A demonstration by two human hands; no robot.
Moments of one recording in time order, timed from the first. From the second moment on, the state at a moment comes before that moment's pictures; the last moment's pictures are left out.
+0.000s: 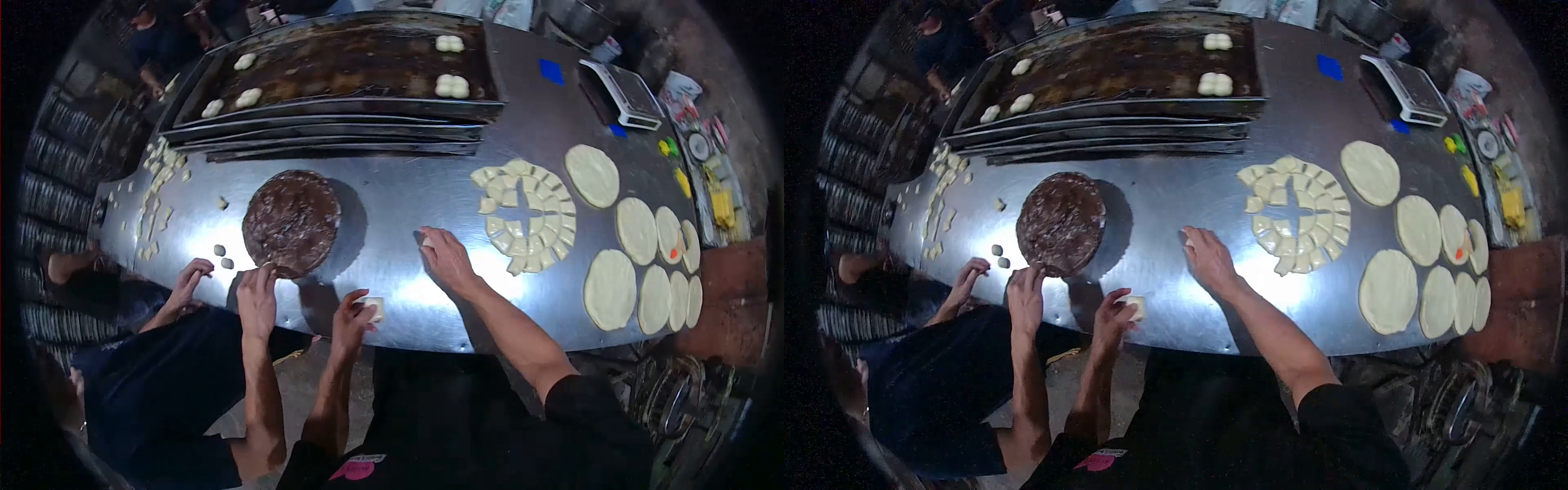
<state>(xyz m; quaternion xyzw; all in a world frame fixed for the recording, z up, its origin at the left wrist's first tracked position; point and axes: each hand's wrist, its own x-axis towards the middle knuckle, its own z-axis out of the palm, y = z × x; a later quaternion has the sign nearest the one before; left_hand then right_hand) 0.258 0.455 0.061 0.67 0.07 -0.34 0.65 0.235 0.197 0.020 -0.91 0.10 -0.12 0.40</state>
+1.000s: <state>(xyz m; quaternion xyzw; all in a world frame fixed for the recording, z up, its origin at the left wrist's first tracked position) 0.201 0.418 0.069 0.81 -0.10 -0.08 0.57 0.242 0.293 0.107 -0.53 0.18 -0.01 0.83</state>
